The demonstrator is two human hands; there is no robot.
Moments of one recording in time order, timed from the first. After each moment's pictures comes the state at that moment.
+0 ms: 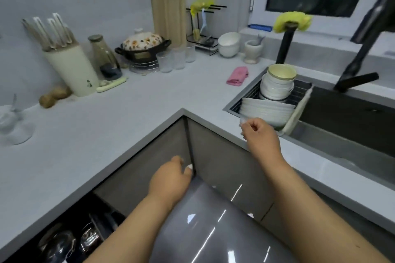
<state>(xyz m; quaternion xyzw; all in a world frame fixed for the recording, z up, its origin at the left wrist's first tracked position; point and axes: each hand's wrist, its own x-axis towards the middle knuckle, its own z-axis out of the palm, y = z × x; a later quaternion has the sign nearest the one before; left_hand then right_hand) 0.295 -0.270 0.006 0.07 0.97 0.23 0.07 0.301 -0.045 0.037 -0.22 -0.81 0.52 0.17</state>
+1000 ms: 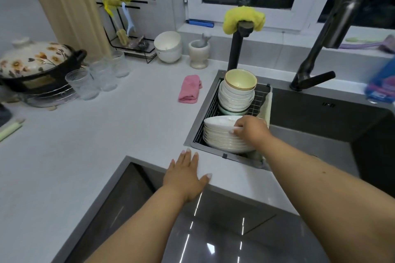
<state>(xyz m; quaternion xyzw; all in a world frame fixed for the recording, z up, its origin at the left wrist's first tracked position) 0.092 -0.105 -0.053 0.38 0.89 -0.02 0.23 0.135 0.125 -0.007 -0.29 -0.94 0.19 -0.02</state>
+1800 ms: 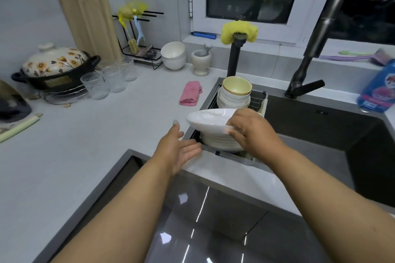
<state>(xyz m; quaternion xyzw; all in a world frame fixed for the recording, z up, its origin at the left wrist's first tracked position) 0.105 -0.096 0.035 -0.07 0.57 0.73 0.37 0.212 0.079 0.065 0.02 -0.96 0.11 0.24</state>
